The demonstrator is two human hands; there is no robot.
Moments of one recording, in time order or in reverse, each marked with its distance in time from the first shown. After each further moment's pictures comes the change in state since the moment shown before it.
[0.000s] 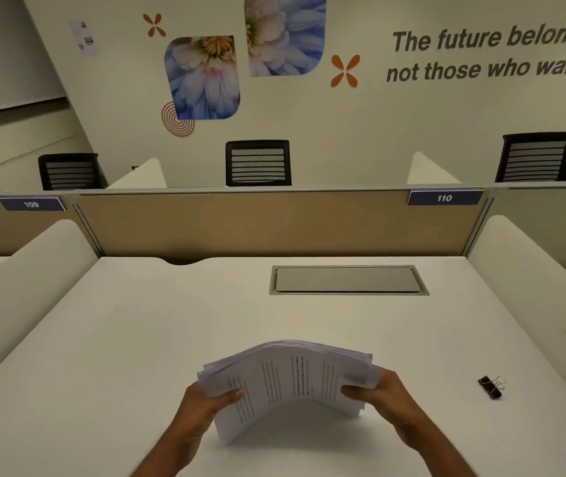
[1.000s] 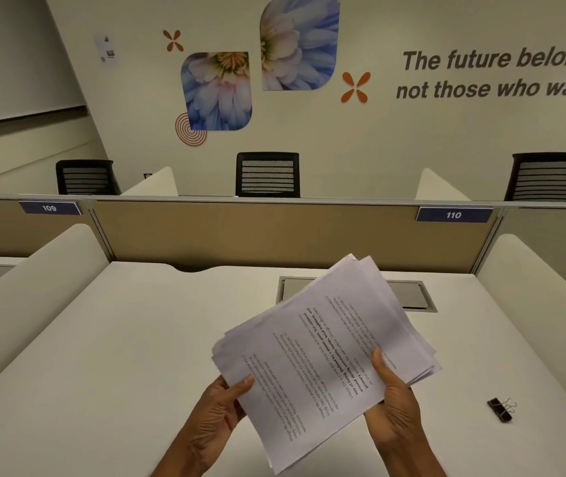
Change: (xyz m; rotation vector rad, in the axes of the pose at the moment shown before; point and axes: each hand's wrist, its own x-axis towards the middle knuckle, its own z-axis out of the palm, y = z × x) left_hand -0.013 0.029 0.027 -0.503 -0.123 -0.095; right_hand -0.007 -0.045 0.044 1.017 0.325 -0.018
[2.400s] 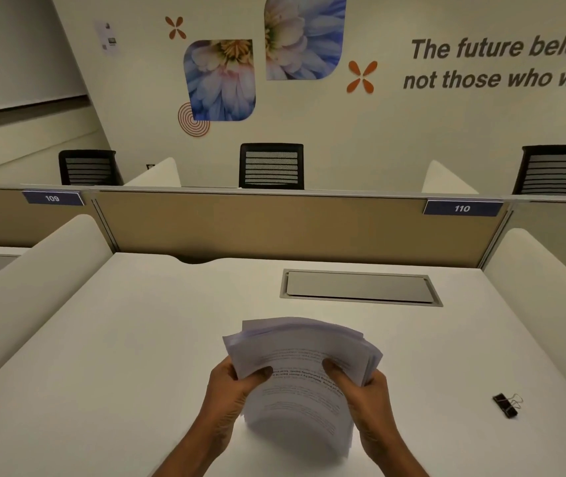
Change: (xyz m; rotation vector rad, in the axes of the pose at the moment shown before) left_hand -0.003 0.004 0.020 0.411 0.118 0.217; right_hand -0.020 0.031 0.013 -0.770 -0.200 -0.222
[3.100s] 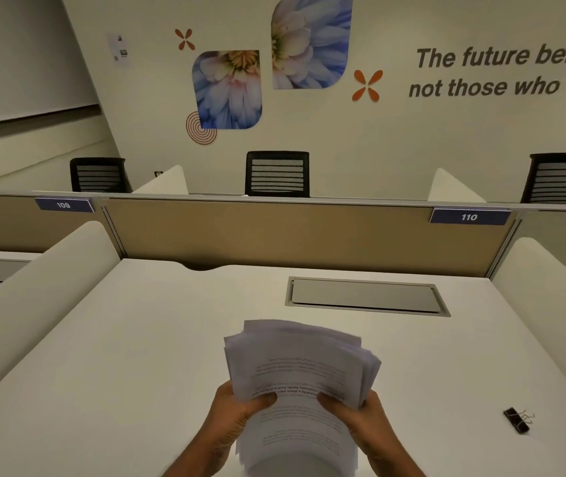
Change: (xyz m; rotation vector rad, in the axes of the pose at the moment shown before) left_hand -0.005 -0.008 -0.013 0.040 -0.113 -0.089; right_hand 0.008 0.023 -0.010 -0.112 -0.212 0.087
